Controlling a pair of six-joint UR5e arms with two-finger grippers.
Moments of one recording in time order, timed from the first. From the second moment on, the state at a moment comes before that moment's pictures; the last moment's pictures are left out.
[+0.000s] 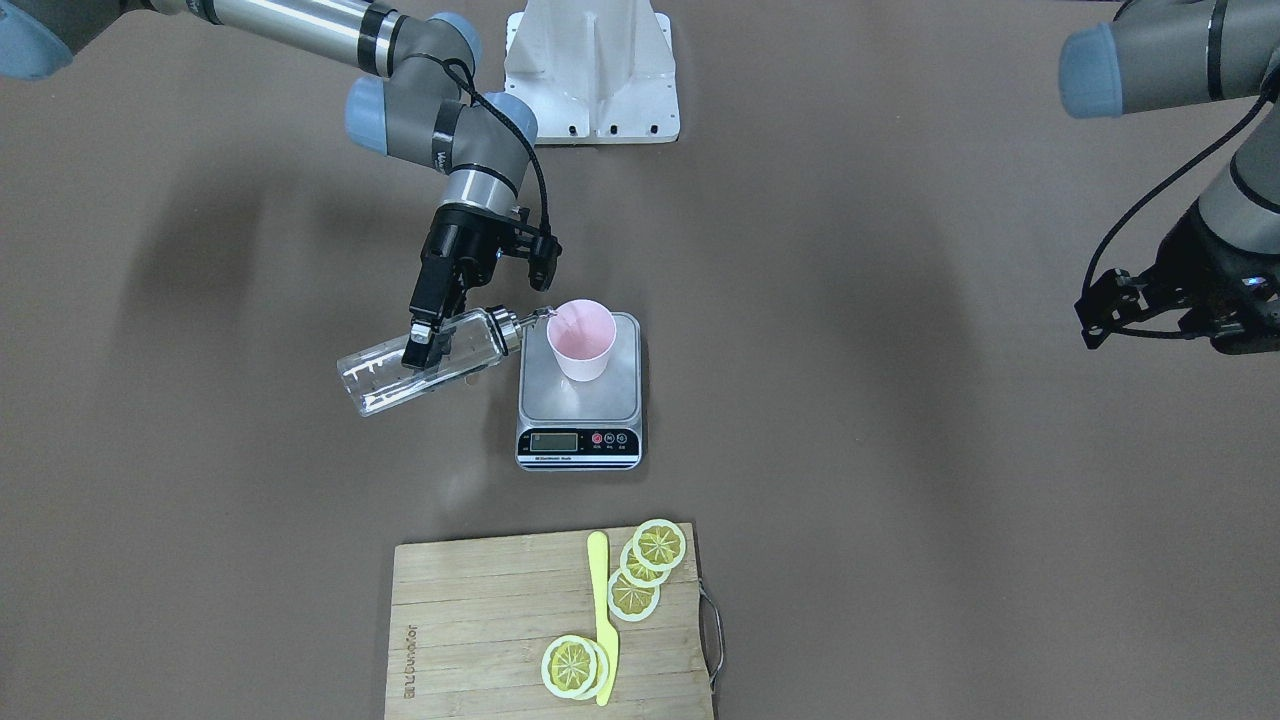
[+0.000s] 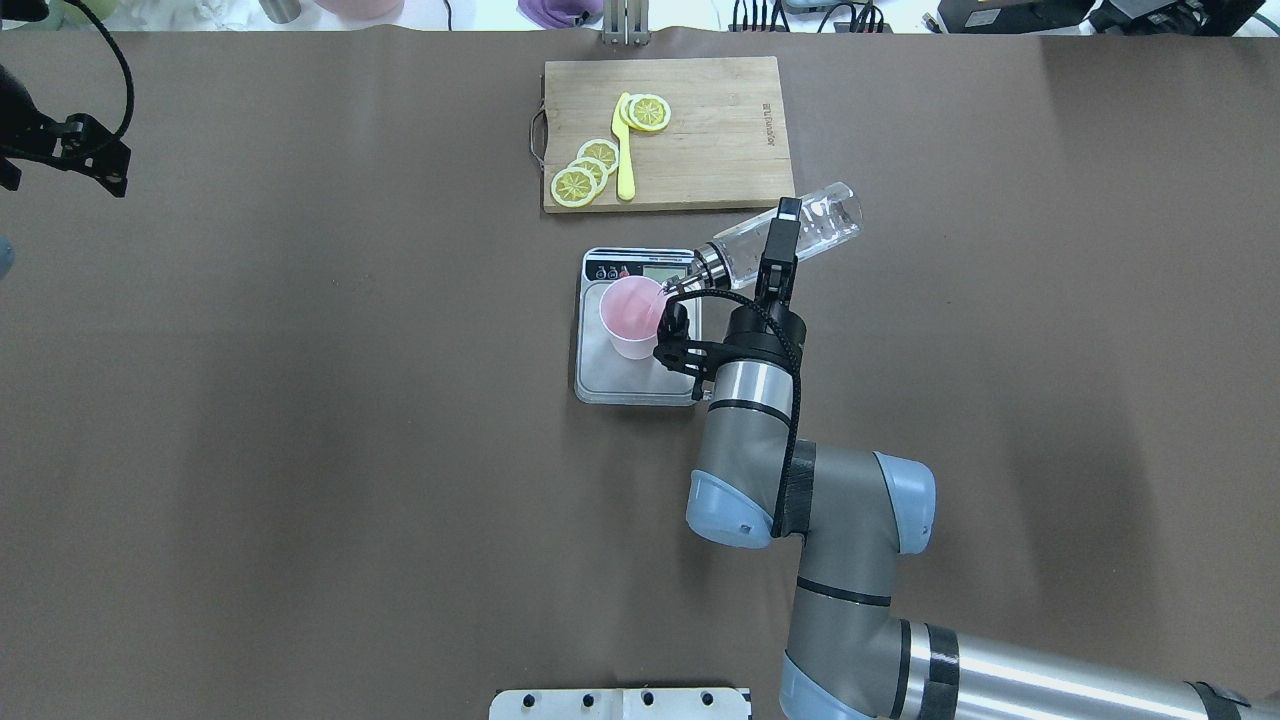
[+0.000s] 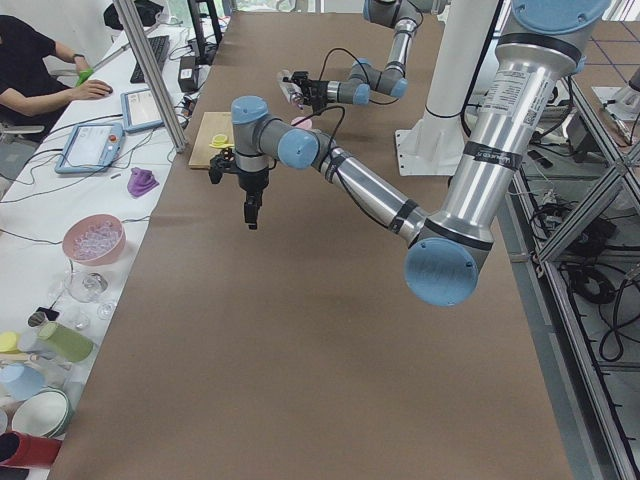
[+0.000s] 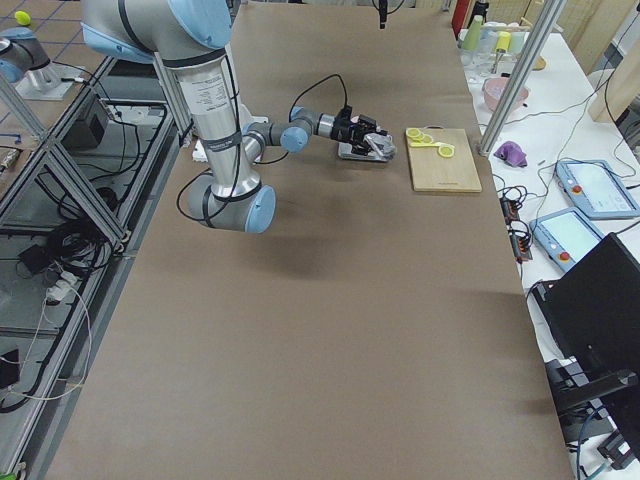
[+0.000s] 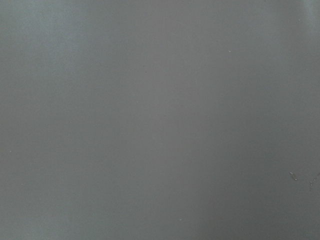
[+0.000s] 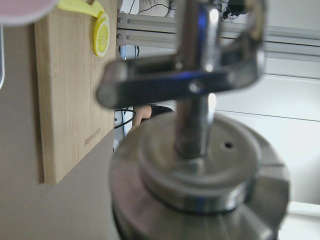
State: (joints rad) left arm -1.16 -1.89 -1.84 -1.38 -2.11 -0.57; right arm 0.30 -1.02 1.56 -1.54 0.27 0.06
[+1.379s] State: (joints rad) left arm -1.17 -1.91 -1.85 -1.37 -2.11 -0.57; right arm 0.36 -1.16 1.68 -1.16 0.59 0.51
